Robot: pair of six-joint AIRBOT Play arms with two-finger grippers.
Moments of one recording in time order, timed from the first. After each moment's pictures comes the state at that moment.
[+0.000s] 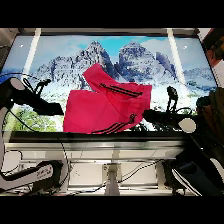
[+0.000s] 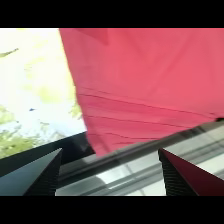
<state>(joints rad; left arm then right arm) 0.19 -1.32 1.03 1.26 -1.44 -1.13 0.30 -0.74 0.57 -1.18 0.82 1.84</state>
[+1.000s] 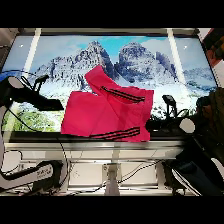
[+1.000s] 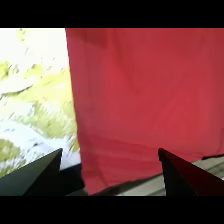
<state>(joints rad) 0.20 -1.32 1.06 1.13 -1.33 -1.11 0.30 -0.74 0.61 -1.41 1.12 1.82</state>
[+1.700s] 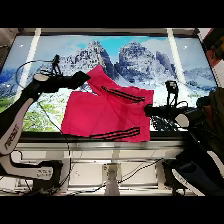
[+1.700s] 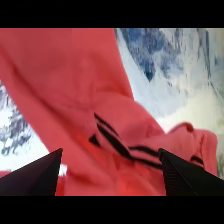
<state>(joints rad) -0.07 -1.56 1.15 0.42 -0.74 -1.04 0.30 -0.84 0.64 -1.51 0.78 1.85</state>
